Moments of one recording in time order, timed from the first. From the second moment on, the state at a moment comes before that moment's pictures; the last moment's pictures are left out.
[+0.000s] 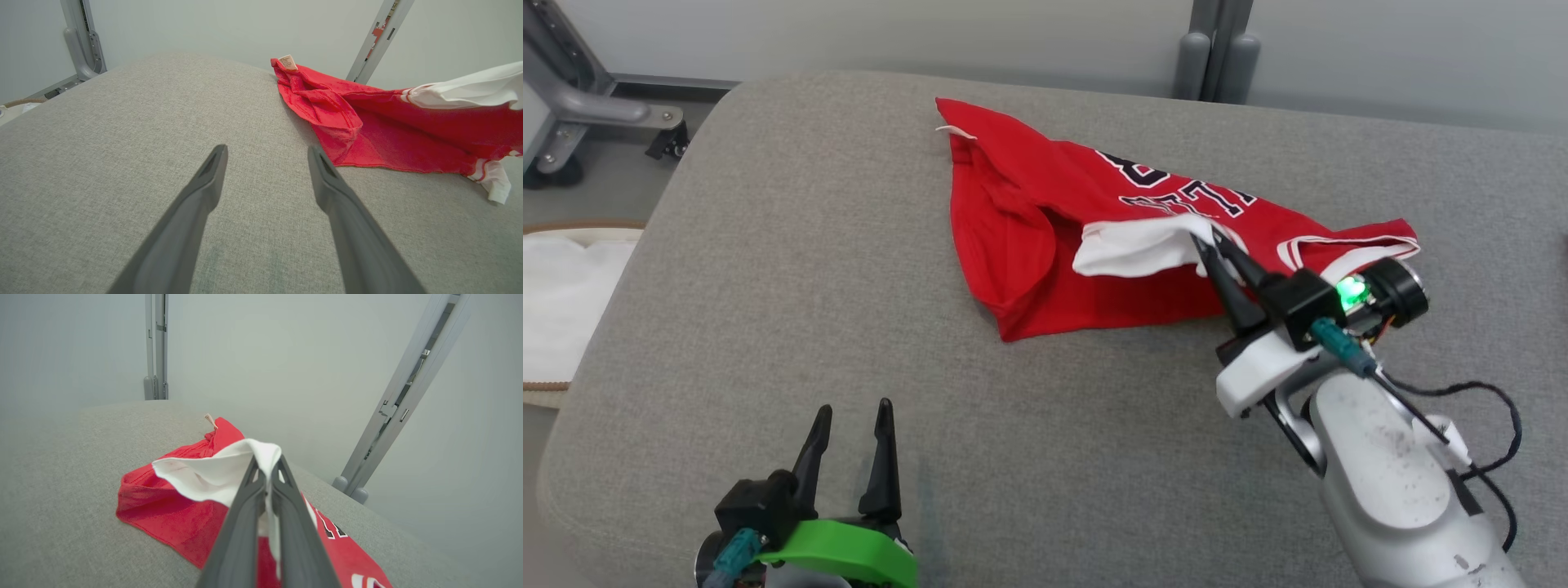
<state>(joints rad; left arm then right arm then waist) -0.03 0.05 -0.18 0.27 -0.38 -0.09 -0.26 -0.47 -0.05 0.22 0.40 -0.12 0.13 -0.26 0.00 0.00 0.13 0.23</state>
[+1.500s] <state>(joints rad) -0.17 0.05 -0.35 0.16 -0.49 -0.08 -0.26 -1.16 -0.31 -0.13 0.79 -0.44 0.13 -0.05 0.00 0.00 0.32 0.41</state>
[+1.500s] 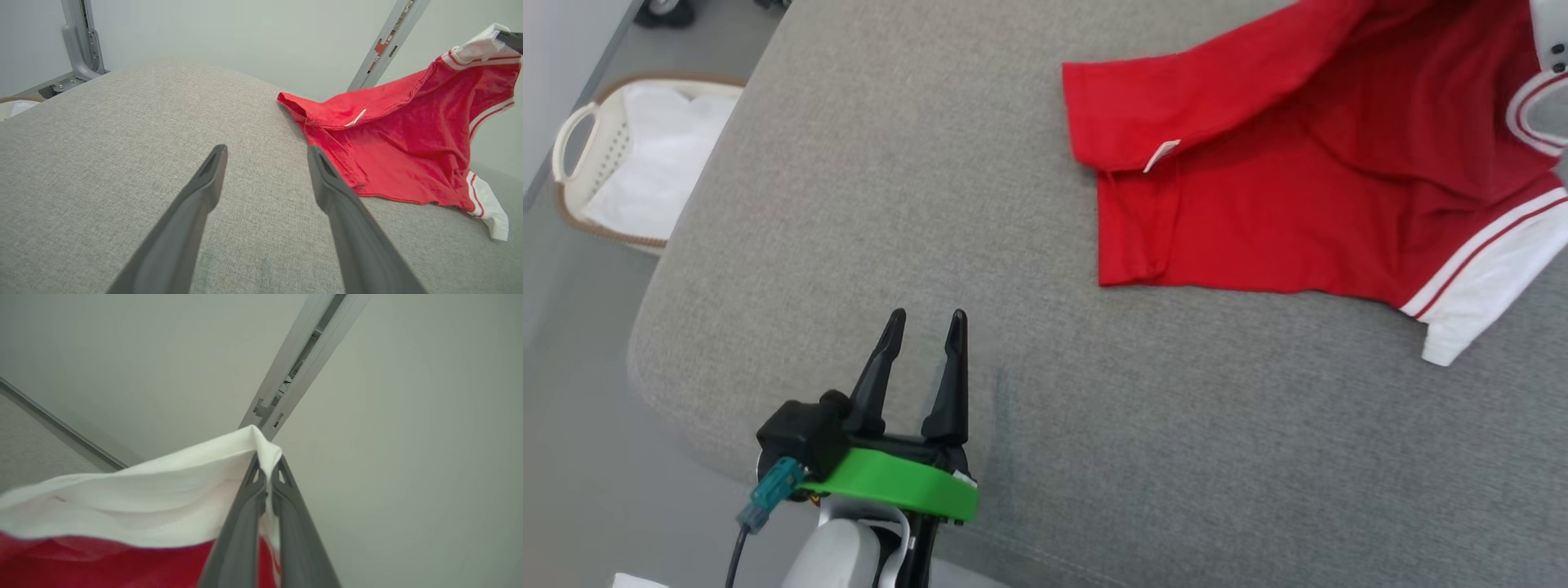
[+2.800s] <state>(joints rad) -0.17 0.05 -0.27 0.19 -0.37 -0.09 -0.26 -0.77 -0.19 -0.18 0.99 -0.26 0.13 -0.26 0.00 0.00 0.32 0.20</state>
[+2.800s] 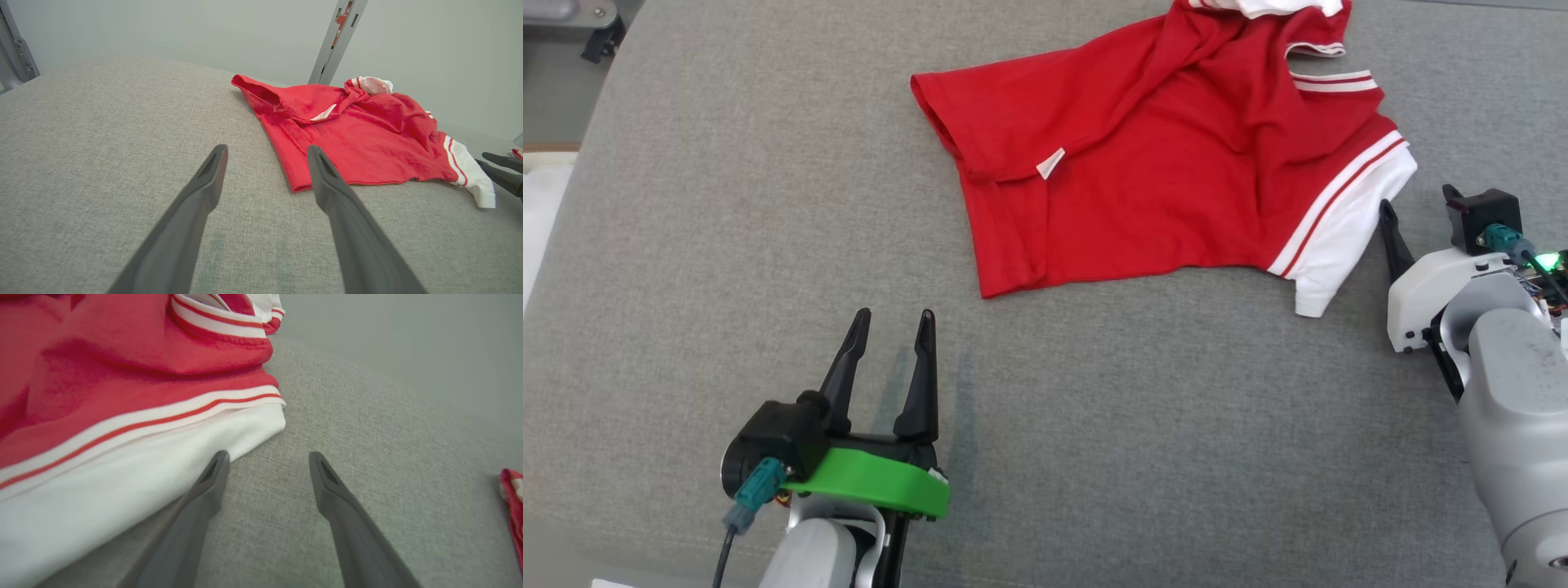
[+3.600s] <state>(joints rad) -0.16 0.05 -0.28 0.21 -0.36 -0.10 -0.26 -0.87 -0.10 -0.21 1.14 -0.09 0.13 -0.26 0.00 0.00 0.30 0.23</state>
